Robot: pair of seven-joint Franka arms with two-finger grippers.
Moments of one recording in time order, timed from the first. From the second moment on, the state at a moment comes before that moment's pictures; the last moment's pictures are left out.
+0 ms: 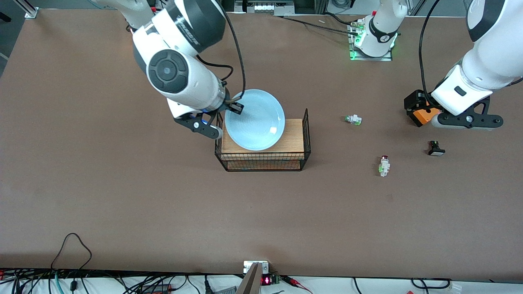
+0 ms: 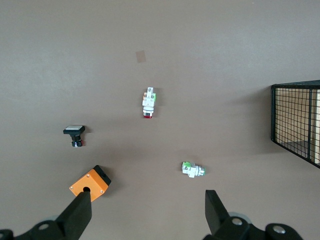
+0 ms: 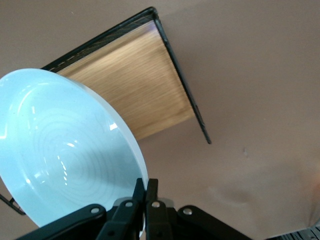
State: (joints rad) left arm -0.01 0.08 -0.16 -1.59 0.07 1.59 -0.11; right arm 0.66 0.59 -0.10 -1.06 0.32 1.49 1.02
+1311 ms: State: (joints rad) left arm -0.01 0.08 -0.16 -1.59 0.07 1.59 -0.11; right arm 0.76 0.60 -0.10 -1.28 0.22 1.76 1.03
